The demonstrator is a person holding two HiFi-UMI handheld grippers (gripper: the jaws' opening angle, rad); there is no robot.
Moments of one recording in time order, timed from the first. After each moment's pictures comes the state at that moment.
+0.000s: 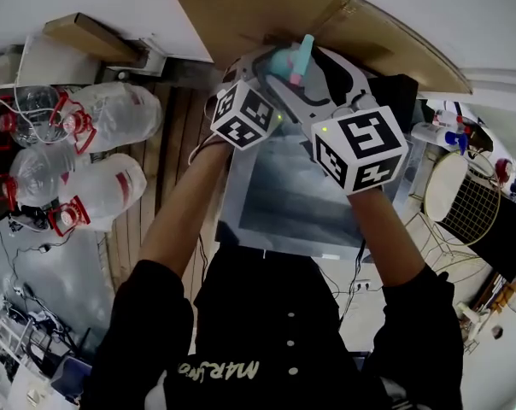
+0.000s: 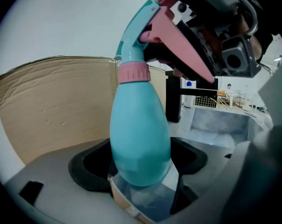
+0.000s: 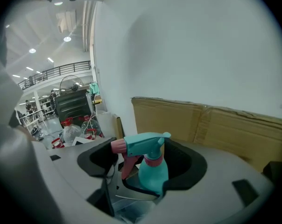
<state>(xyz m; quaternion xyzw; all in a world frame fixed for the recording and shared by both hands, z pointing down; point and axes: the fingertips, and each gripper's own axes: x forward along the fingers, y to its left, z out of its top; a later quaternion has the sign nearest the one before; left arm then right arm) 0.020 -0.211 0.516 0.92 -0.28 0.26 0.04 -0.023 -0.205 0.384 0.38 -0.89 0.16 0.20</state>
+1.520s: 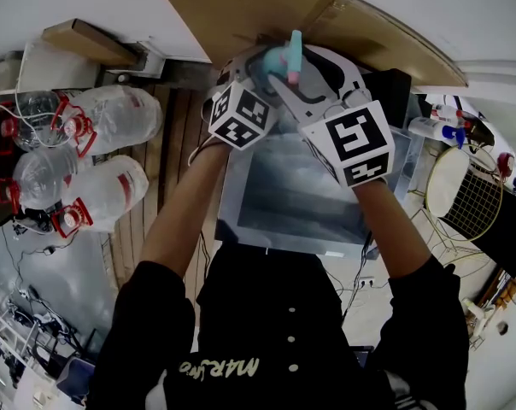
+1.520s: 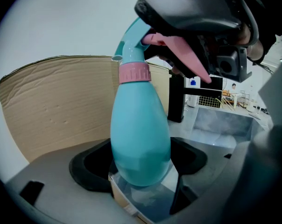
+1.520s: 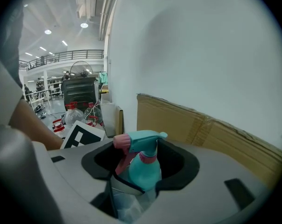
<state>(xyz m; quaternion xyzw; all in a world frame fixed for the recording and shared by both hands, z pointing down) 0.019 -0.212 0.516 0.91 -0.30 0.27 0.05 -0.017 -0.201 0.385 0.35 -0.90 0.07 0.25</state>
